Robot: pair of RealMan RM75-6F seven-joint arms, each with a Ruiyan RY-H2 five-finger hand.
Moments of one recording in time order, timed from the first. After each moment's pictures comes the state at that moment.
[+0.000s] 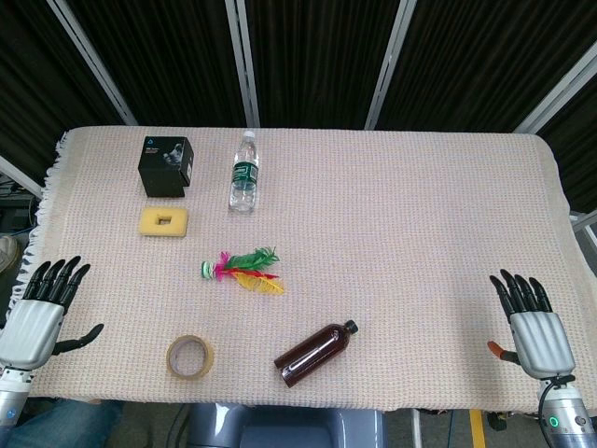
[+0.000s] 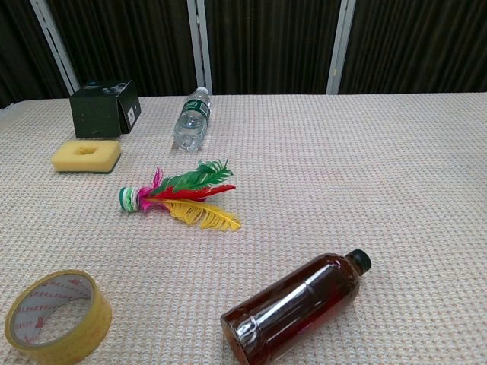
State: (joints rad) left arm -0.13 -1.20 0.01 -1.53 1.62 1.49 0.13; right arm 0.10 -1.14 0.02 -1.61 -1.51 1.42 -0.18
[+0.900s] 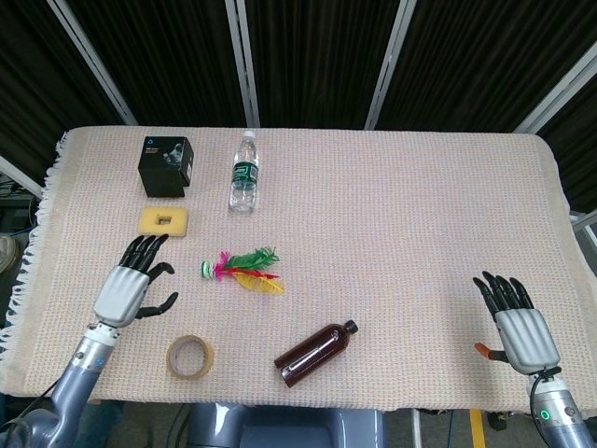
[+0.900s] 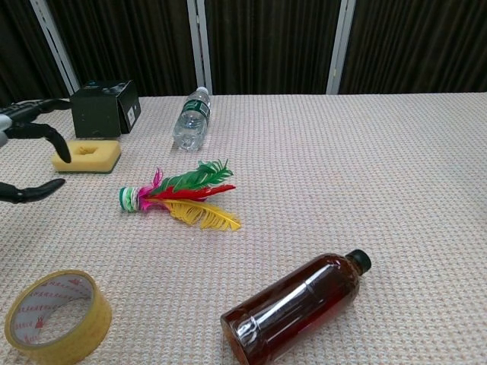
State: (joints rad) left arm -0.36 -1.55 -0.10 -1.28 1.62 1.31 0.04; right arm 0.15 -1.14 0.01 -1.60 -1.52 1.32 -0.11
